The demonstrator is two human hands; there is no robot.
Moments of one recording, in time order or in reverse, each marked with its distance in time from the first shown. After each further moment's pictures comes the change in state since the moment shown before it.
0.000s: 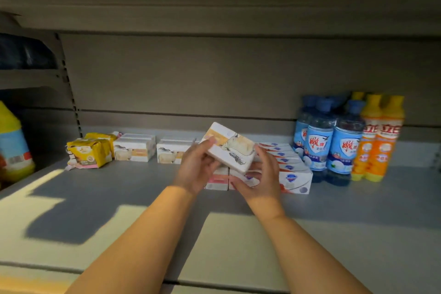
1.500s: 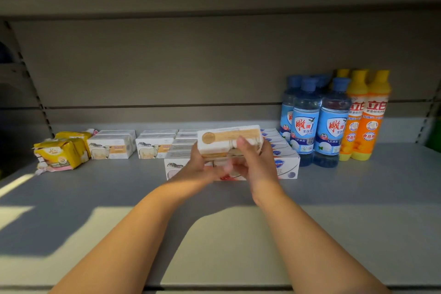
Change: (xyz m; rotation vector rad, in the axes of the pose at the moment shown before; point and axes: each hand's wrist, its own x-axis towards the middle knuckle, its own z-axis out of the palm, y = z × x) left_hand -0.018 -0.025 0.003 0.784 -0.308 0.019; right_hand 0.020 -0.021 -0.018 0.669 0.057 0.602
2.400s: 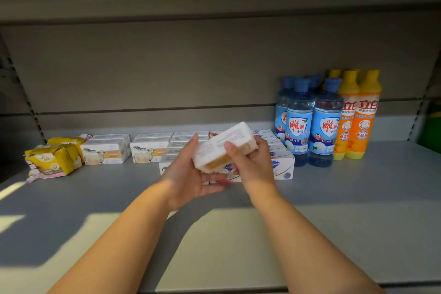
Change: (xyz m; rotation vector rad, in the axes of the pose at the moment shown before) left_hand 0.006 0.011 -0.005 -0.469 -0.057 -0.319; right_hand 0.002 0.002 -0.003 -0.223 0.049 -0.141
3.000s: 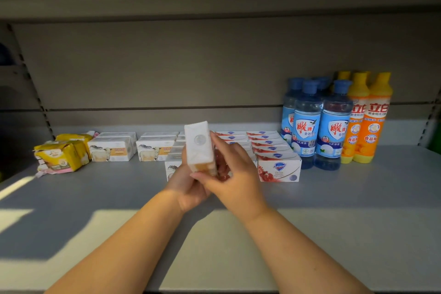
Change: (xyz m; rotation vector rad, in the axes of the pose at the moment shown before) left_hand 0.003 -0.015 0.004 -0.436 0.003 0.143; right_hand -0.029 0.004 0.028 -0.490 -0.117 -0.684
